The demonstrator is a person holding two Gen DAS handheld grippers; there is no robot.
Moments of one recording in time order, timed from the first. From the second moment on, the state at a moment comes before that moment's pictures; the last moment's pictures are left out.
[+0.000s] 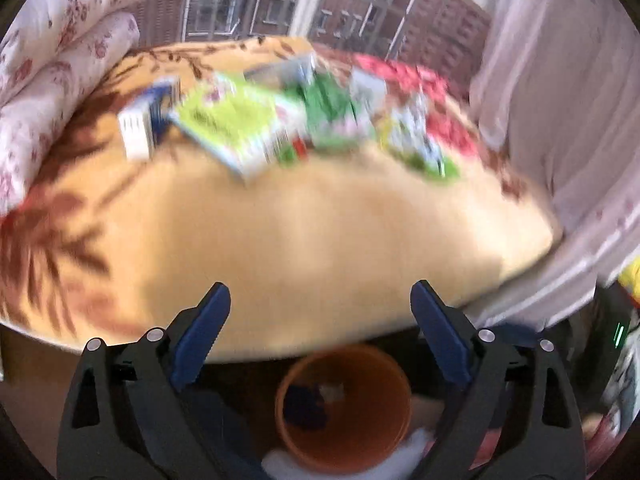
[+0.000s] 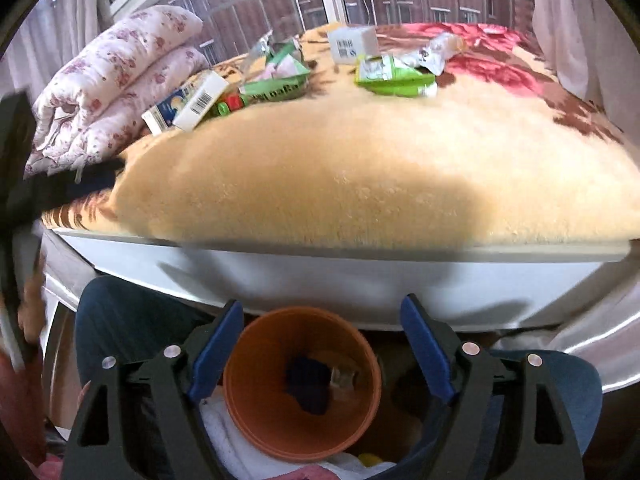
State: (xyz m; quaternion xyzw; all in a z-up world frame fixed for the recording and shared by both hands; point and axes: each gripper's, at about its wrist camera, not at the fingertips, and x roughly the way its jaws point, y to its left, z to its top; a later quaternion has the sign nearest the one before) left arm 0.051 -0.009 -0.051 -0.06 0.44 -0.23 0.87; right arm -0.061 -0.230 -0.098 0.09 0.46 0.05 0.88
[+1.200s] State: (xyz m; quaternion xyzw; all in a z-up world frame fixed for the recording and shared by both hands) left arm 0.238 0.003 -0.078 -0.29 0.47 -0.18 0.81; right arm -0.050 -0.230 -0.136 0.10 0.50 0.06 0.86
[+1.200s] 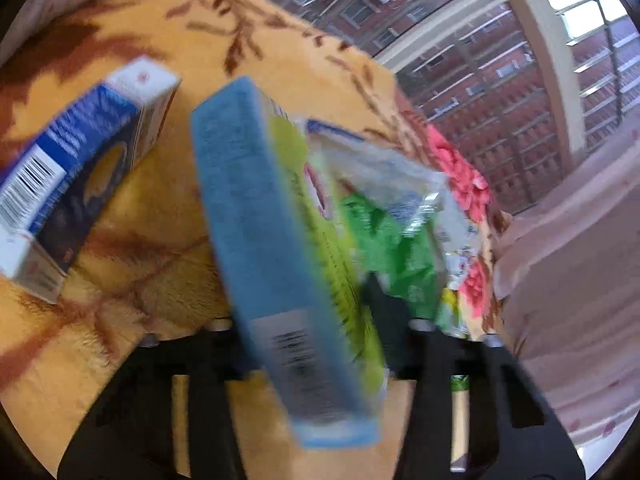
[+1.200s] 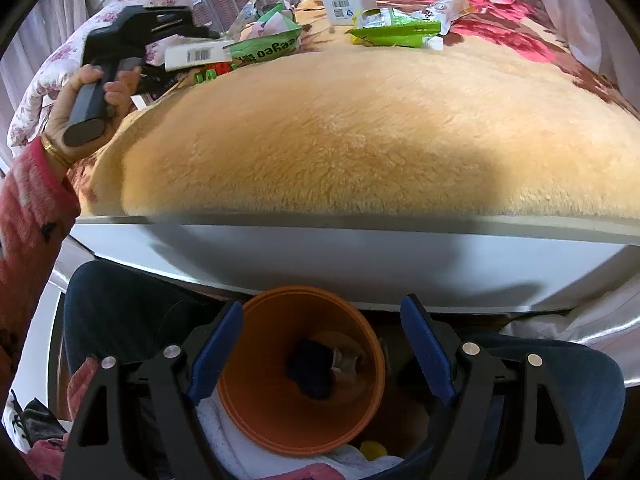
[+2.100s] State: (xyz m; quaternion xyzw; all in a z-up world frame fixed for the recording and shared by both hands) left arm 0.092 0.010 -0.028 -0.18 0.40 -0.21 0.88; right arm 0.148 -0.287 -0.075 0.01 0.42 -0.03 0.91
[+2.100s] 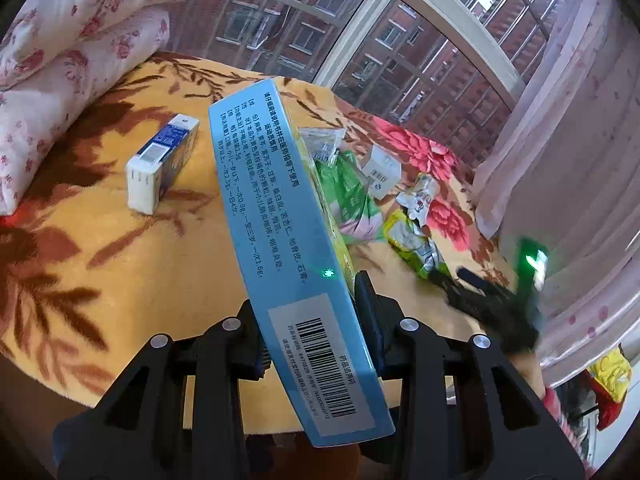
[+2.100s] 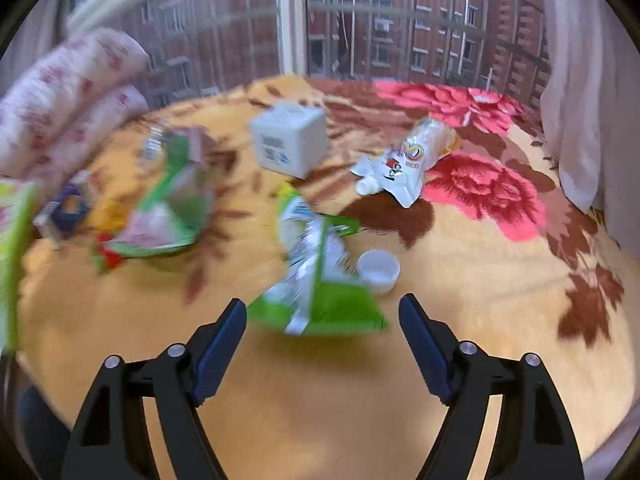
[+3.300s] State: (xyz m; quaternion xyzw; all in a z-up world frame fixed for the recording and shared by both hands) left arm 0.065 0.006 -0.019 -0.14 0.39 -0.23 0.88; right arm 0.088 -0.270 -0.009 0.01 0.39 0.04 0.92
